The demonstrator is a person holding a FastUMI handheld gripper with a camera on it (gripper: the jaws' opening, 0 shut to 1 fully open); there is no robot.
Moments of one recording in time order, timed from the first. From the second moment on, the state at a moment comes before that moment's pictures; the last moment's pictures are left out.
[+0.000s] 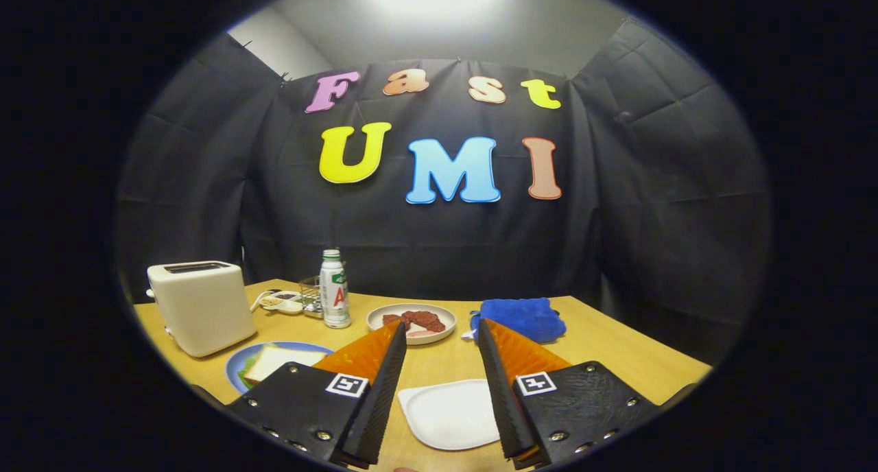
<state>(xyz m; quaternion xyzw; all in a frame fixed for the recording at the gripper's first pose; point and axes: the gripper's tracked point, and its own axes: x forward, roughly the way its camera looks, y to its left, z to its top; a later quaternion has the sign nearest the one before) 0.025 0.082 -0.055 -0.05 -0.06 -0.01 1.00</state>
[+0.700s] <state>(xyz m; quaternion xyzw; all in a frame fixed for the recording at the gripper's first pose) 0.057 -0.101 -0.055 -0.03 -0.07 0.00 1.00</state>
